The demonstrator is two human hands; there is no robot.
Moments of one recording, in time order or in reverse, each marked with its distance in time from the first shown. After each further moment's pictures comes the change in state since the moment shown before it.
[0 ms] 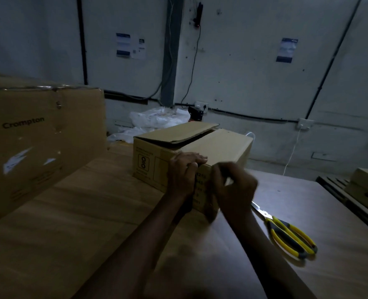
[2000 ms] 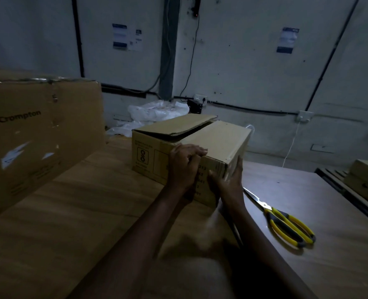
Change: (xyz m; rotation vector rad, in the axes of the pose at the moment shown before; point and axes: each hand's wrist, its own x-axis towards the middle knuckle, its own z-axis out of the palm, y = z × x) left_hand 0.003 0.008 0.002 0.013 -0.023 -0.095; right_hand -0.033 0.058 0.023 0.318 -0.231 0.755
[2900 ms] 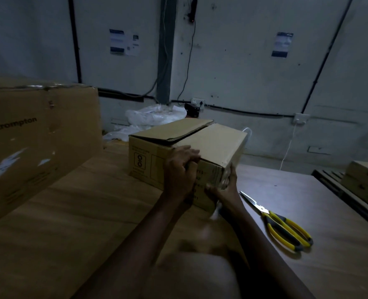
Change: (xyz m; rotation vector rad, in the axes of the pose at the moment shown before) left_hand -0.004 0.010 -0.004 0.075 0.091 0.100; right_hand 0.013 0.024 -0.012 0.128 -0.179 0.163
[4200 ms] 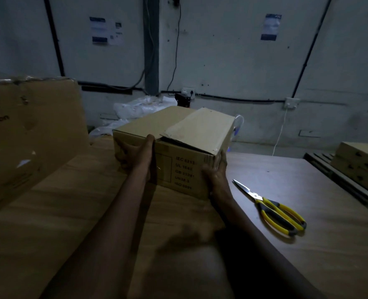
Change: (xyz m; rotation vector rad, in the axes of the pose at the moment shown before) left_hand 0.041 -0.057 -0.024 0.045 0.185 -1.084; right_hand 0.004 -0.004 0.014 0.145 0.099 -0.111
